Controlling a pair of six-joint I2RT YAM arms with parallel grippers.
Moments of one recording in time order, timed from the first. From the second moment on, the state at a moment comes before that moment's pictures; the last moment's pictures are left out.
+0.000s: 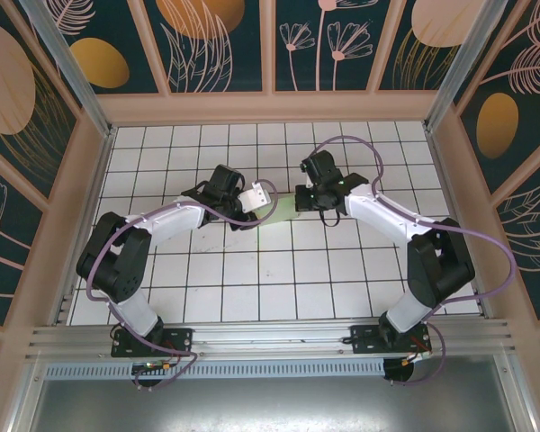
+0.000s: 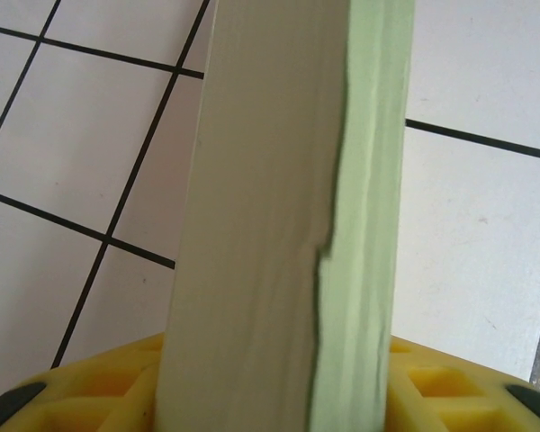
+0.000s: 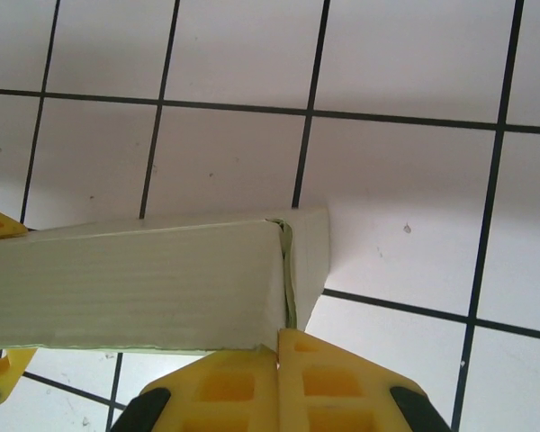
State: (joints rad) left arm -0.54 1.72 1.05 -0.26 0.27 0.61; right arm 0.57 1.61 1.19 -0.56 -0.03 0.42
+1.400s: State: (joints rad) left arm -0.53 1.60 1.15 -0.19 0.05 0.16; right arm 0.51 1.72 1.41 -0.80 -0.01 0.46
